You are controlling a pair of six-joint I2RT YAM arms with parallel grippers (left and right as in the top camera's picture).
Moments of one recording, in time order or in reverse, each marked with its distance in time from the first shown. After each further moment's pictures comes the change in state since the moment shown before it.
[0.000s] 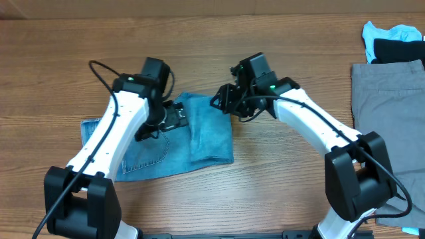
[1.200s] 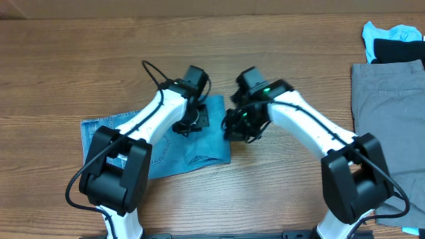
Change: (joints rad) left arm -0.143 0.251 0.000 0.269 0.032 0.003; right arm 0.085 -0.001 0.000 -0.385 0.003 -0.111
